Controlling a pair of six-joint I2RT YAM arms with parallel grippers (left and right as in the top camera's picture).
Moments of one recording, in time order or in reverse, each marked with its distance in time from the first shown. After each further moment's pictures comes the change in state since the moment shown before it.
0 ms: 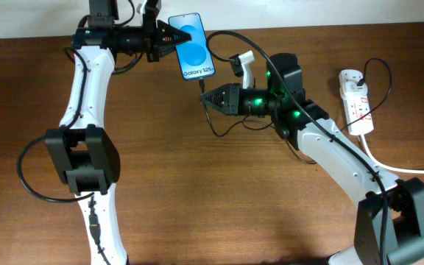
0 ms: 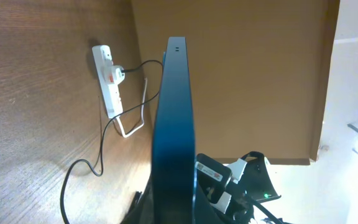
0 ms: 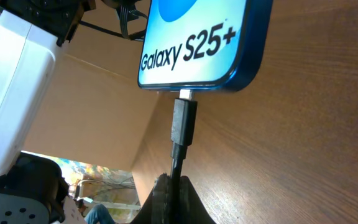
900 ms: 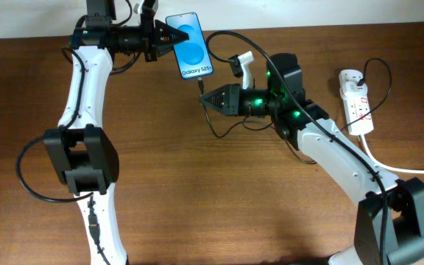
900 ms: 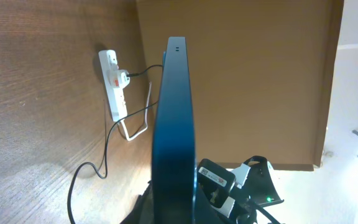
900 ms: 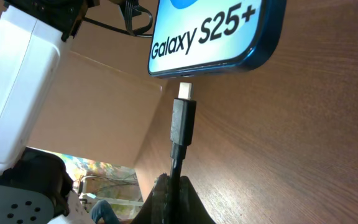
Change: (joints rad) left arm 0.010 0.000 0.000 0.000 -0.019 -0.003; right arm 0.000 0.000 0.000 -0.002 -0.020 0.000
